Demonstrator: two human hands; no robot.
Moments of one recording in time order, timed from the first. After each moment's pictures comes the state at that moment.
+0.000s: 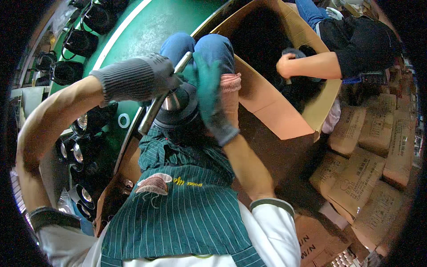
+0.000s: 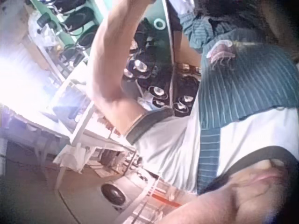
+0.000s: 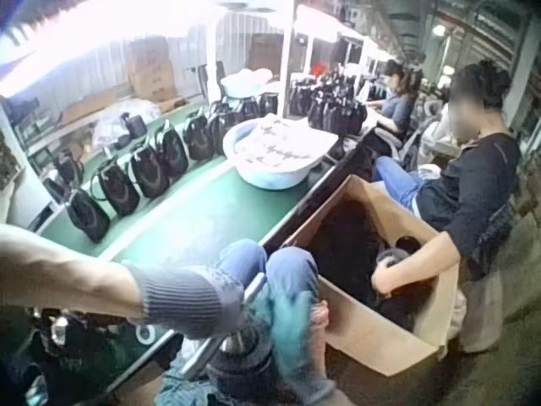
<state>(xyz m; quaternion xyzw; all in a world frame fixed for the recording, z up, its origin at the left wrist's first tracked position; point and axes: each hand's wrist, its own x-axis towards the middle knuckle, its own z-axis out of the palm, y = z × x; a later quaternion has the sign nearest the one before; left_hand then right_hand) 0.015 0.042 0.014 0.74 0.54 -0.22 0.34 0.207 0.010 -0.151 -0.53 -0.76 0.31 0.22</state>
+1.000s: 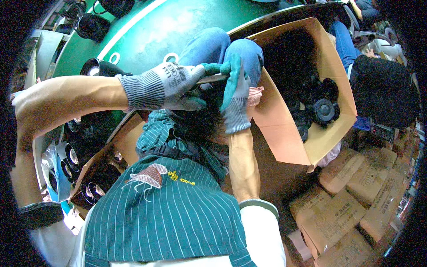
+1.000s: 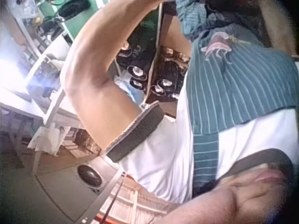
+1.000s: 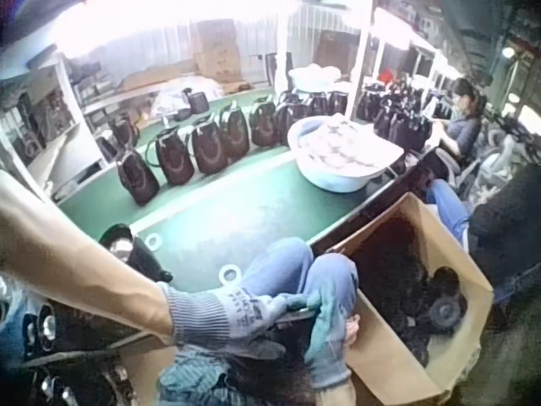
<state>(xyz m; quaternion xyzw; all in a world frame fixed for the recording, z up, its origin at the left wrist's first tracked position) 0.008 0.003 -0.050 0.80 0.48 -0.03 0.36 0.200 0.034 -0.222 -0.48 -0.49 0.55 0.48</state>
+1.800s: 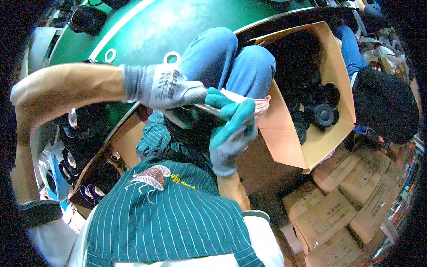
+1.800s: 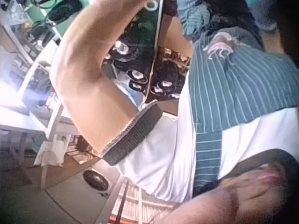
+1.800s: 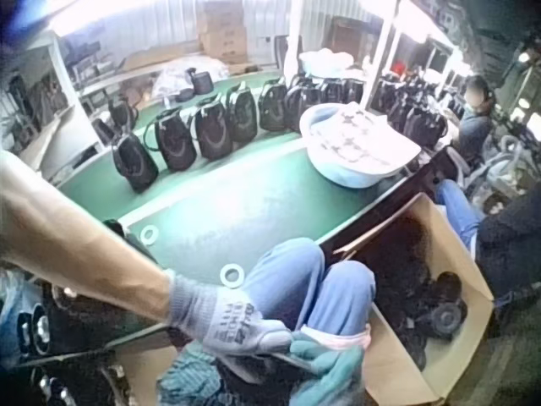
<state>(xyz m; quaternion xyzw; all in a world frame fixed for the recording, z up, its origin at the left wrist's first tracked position) -0.036 0.018 -0.086 0.91 0.23 0.03 0.34 0.182 -0.050 -0.134 -0.43 -0.57 0.41 0.57</state>
